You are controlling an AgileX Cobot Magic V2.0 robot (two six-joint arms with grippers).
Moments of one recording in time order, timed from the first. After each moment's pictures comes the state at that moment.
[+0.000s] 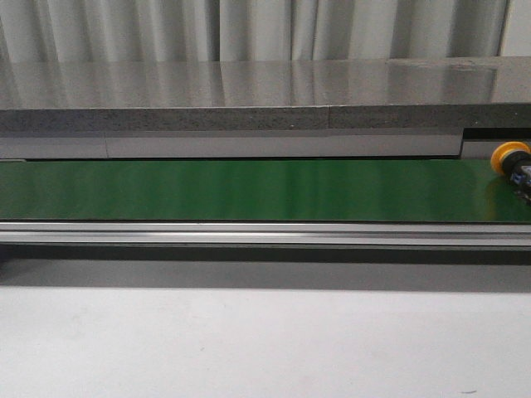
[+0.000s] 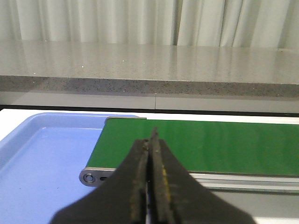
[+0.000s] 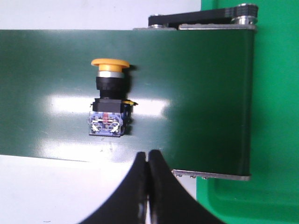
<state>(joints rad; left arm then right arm) -0.05 0.00 0.00 -0.03 0.09 0.00 -0.27 1.41 -1.27 0.26 1.05 -0.25</state>
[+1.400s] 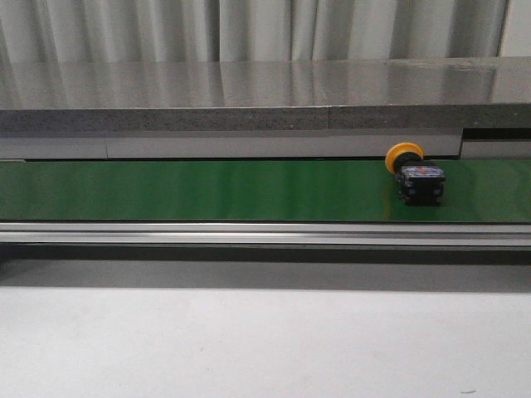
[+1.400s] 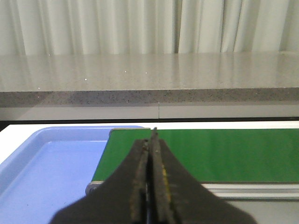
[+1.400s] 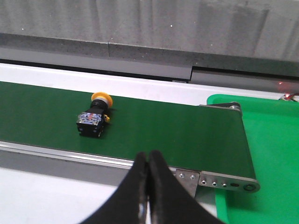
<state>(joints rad) -0.05 0.00 0.00 0.02 0.05 0.00 -0.08 0.15 -0.40 0.27 0.56 -0.25</state>
